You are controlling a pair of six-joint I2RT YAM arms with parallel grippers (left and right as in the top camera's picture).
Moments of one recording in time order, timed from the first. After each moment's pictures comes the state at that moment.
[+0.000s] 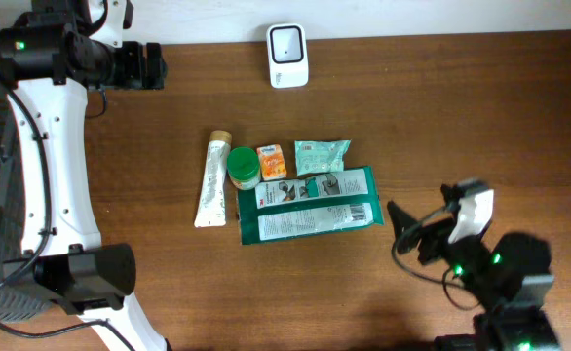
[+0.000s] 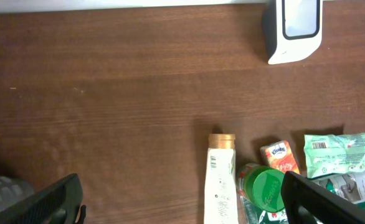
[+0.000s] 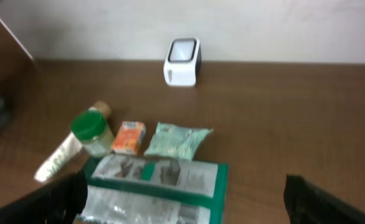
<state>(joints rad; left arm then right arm) 0.07 1.99 2.35 -1.34 0.16 0.09 0.01 0.53 0.61 -0.44 -0.37 0.08</state>
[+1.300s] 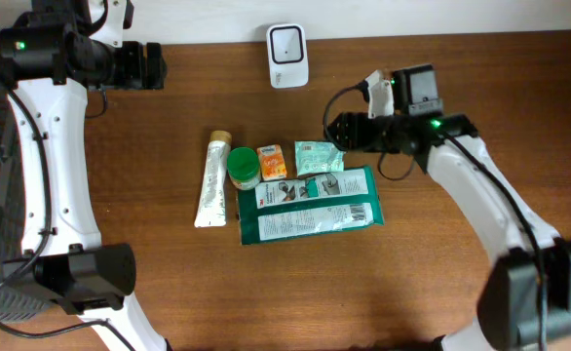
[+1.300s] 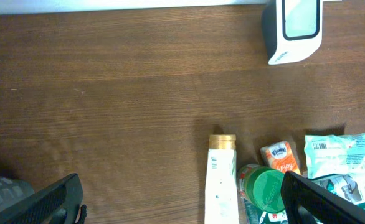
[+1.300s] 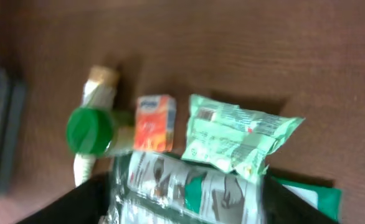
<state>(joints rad) 0.07 1.99 2.35 -1.34 0.16 0.09 0.19 1.73 1.33 -0.55 -0.46 0.30</state>
